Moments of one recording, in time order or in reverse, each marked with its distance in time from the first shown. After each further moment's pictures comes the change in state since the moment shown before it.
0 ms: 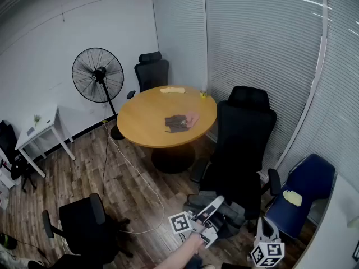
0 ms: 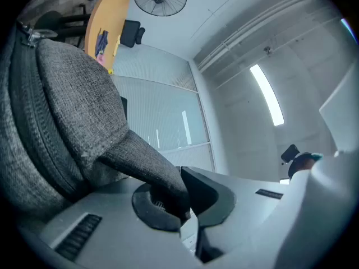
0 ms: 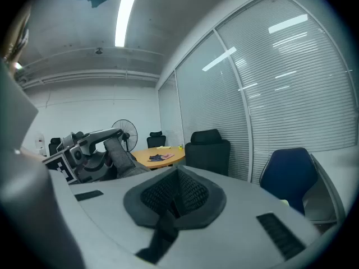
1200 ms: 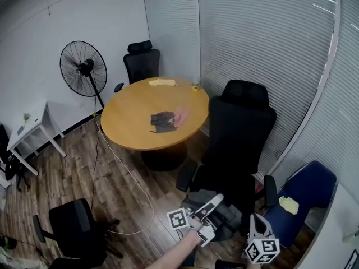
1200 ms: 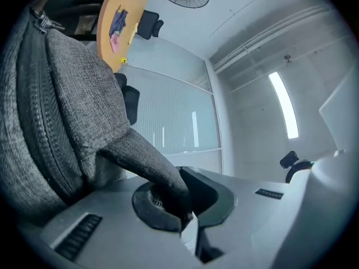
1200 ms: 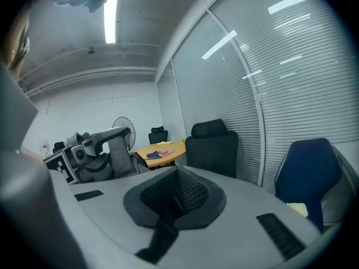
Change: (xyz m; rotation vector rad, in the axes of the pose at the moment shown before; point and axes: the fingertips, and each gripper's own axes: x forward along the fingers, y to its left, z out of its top) left arm 0.087 0.110 0.038 -0.117 -0.011 0.051; right arm 0.126 -0.064 -0.010 0.060 0.073 0.079
